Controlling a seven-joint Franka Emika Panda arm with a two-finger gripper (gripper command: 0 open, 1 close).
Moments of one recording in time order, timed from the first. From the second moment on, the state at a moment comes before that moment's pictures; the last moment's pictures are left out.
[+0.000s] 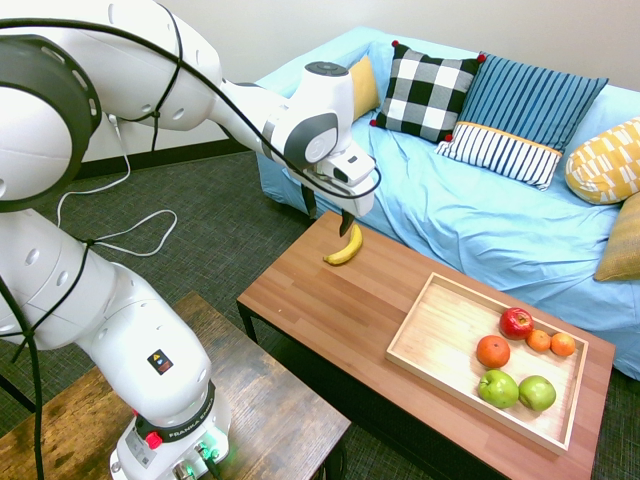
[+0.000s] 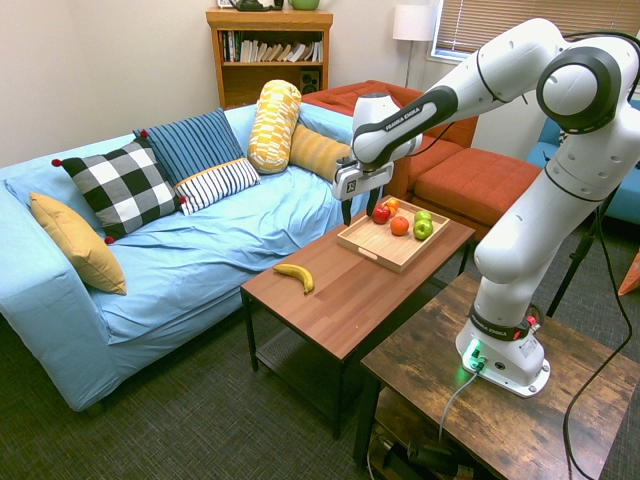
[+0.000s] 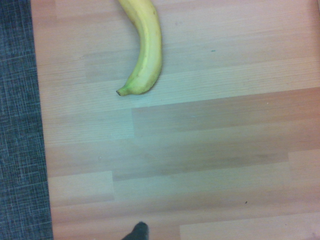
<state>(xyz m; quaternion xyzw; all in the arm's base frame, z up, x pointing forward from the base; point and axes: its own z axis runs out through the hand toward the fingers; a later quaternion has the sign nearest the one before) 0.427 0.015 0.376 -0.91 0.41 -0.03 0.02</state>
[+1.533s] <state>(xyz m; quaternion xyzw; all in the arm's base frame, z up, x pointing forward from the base) 0.594 0.084 0.116 -0.90 0.42 -0.04 0.00</state>
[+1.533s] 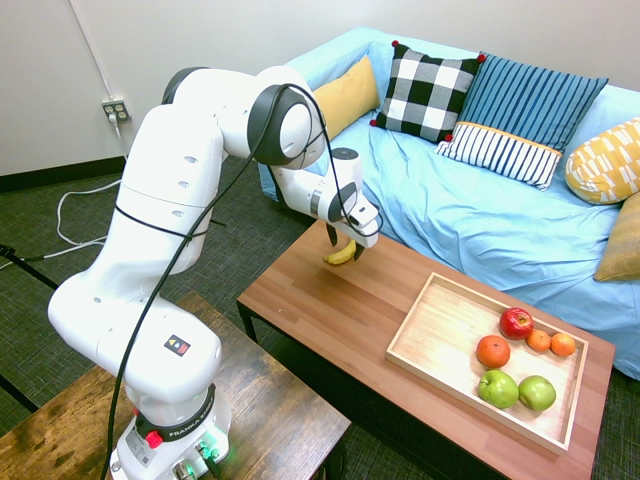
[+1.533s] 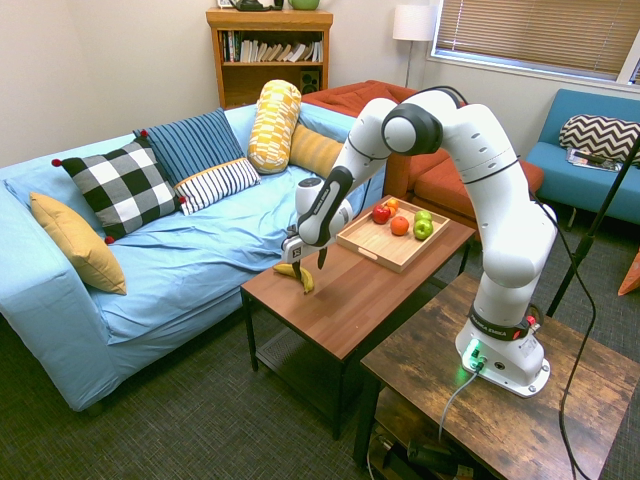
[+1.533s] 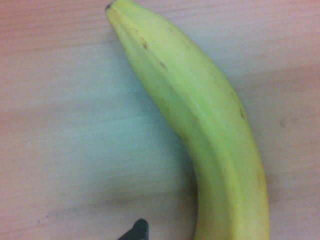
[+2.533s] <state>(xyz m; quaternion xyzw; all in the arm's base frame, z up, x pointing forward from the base) 0.624 0.089 0.091 -0.90 0.44 -0.05 0.00</state>
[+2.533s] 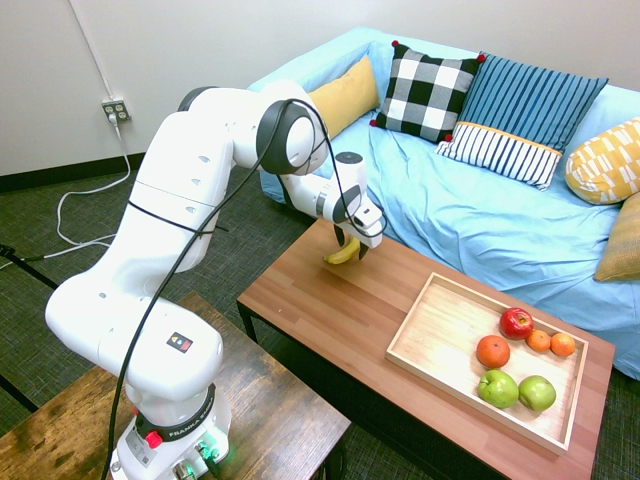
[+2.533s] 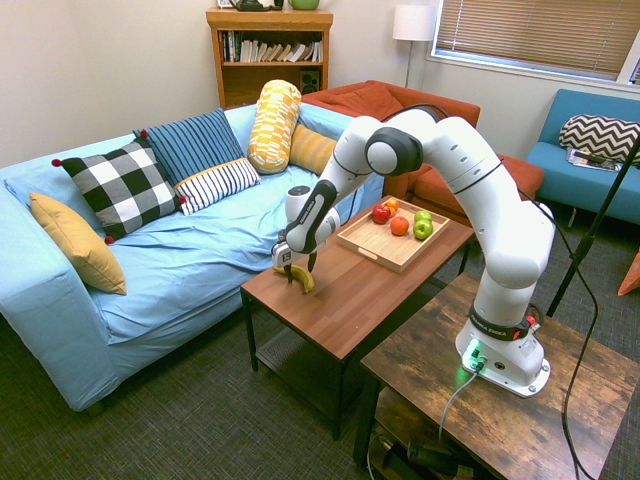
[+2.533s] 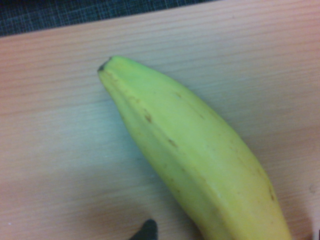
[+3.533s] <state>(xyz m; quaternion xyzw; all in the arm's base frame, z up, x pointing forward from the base) 0.628 0.065 0.149 -0.90 0.44 -0.05 -0.01</state>
